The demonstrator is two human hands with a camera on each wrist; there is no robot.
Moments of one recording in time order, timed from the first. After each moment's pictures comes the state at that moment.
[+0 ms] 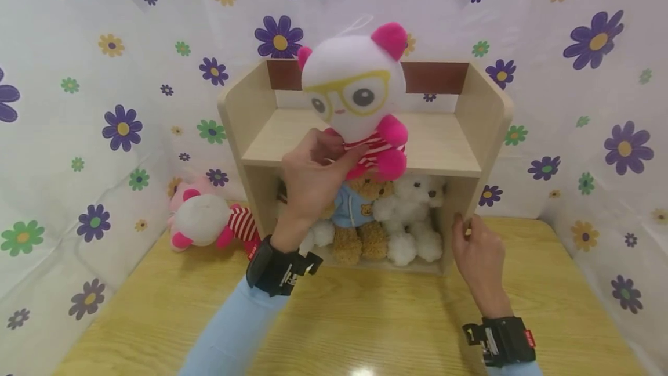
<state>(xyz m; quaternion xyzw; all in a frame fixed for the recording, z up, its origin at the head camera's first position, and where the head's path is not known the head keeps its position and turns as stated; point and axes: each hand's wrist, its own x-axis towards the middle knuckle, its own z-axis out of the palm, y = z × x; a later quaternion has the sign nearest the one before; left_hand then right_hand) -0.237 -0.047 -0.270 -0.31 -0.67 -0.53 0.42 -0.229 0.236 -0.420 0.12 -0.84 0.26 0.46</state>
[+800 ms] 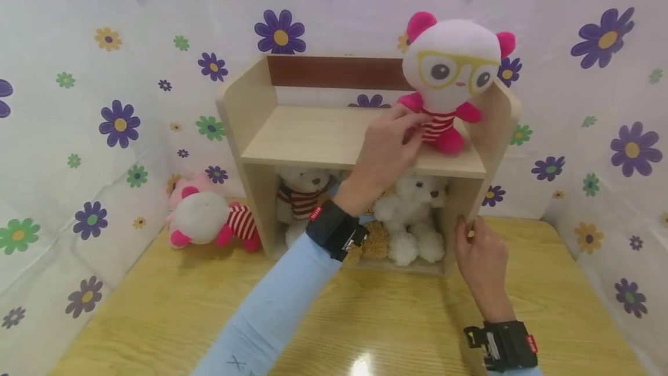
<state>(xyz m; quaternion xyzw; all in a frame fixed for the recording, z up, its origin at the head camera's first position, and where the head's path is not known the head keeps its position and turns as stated) -0.280 0.036 -0.247 -0.31 -0.83 -0.29 0.36 -0.229 0.237 -0.423 0.11 -0.84 0.25 0.47</state>
